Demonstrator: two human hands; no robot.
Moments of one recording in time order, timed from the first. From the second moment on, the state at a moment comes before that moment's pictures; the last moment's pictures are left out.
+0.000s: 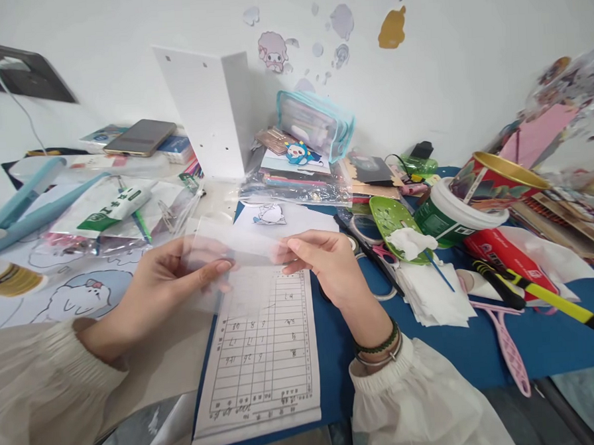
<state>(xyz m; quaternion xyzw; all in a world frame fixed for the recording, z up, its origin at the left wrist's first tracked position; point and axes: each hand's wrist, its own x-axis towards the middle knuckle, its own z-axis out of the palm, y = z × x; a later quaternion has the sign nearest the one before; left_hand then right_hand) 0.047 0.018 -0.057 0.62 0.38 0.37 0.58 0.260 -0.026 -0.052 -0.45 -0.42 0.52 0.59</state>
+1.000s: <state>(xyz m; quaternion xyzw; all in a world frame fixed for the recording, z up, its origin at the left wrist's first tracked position) 0.048 0.018 -0.060 0.61 0.39 0.38 0.58 0.259 -0.027 -0.052 -0.44 -0.42 0.53 0.59</state>
